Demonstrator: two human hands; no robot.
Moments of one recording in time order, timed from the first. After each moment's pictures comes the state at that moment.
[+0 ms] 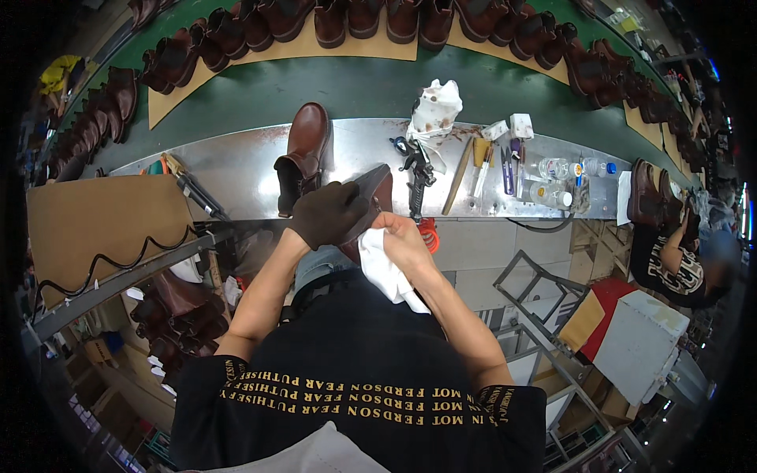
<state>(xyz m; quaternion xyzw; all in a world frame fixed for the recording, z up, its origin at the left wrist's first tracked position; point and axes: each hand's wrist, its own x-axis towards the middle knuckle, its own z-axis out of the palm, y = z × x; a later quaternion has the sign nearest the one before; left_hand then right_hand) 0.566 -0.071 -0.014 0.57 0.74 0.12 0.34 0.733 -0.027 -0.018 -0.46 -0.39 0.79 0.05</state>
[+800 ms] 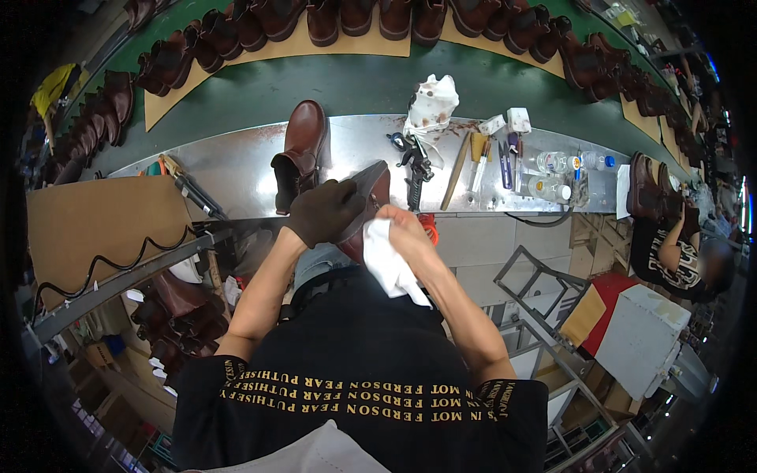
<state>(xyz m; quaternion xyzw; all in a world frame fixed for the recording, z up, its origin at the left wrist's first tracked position) 0.565 -0.074 -0.019 0.57 0.73 0.12 0.35 0.740 -0.024 -0.031 -0.45 -0.31 0.83 0.05</state>
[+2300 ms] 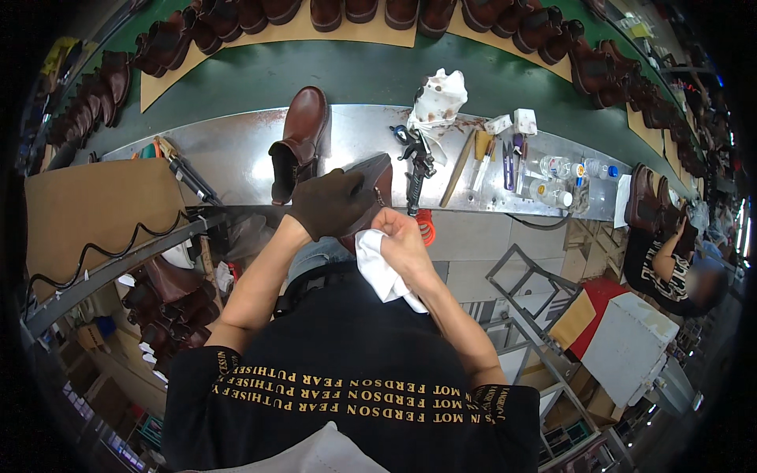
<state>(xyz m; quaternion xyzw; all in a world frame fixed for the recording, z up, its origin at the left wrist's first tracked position) 0.571 -0.060 0.001 0.55 0.74 0.11 0.37 0.736 -0.034 -0.001 -0.48 -0.44 0.76 0.06</state>
